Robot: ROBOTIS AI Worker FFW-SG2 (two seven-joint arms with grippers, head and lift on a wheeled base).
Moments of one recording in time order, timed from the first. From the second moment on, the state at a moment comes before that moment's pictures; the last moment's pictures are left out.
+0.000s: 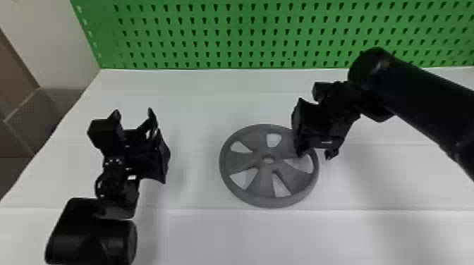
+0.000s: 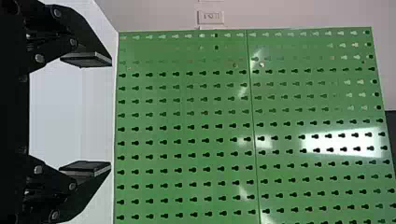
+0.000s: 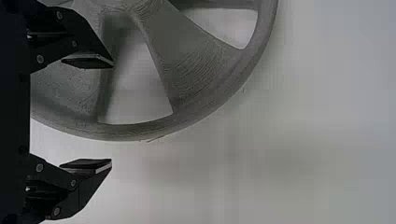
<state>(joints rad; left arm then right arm) 0.01 0.11 -0.02 -1.52 0.05 -0.16 0.16 -1.16 -0.14 0.93 -0.39 -1.46 1.18 -0.53</state>
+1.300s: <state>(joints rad) 0.00 0.11 -0.02 -1.52 0.05 -0.16 0.16 -1.14 -0.13 0.95 -0.36 -1.48 1.13 -0.53</state>
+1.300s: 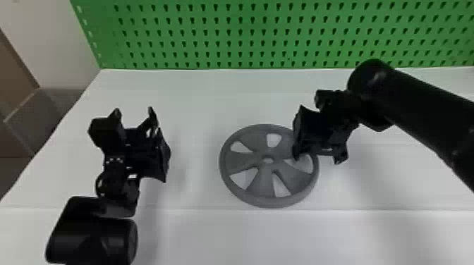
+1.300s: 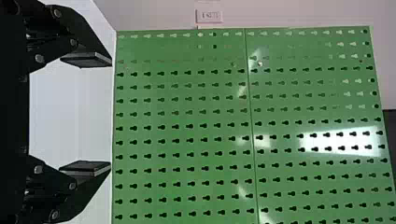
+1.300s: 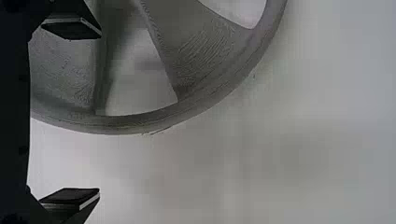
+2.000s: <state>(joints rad) 0.00 0.11 -0.02 -1.52 0.06 -0.16 0.17 -1.10 -0.12 0.92 -0.35 -1.43 1.11 -0.52</state>
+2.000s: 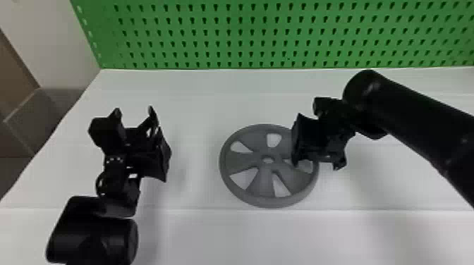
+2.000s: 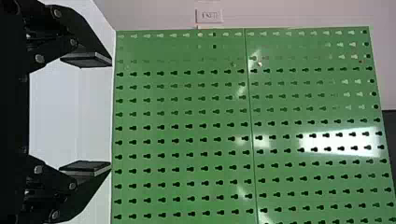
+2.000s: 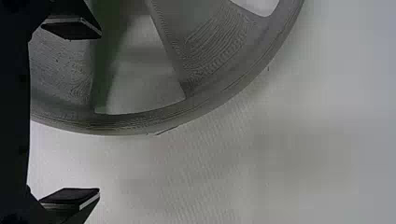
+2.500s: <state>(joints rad) 0.00 0.11 -0.03 -1.52 0.05 -0.16 0.17 -1.10 -0.13 0.92 -0.35 -1.43 1.09 -0.52</state>
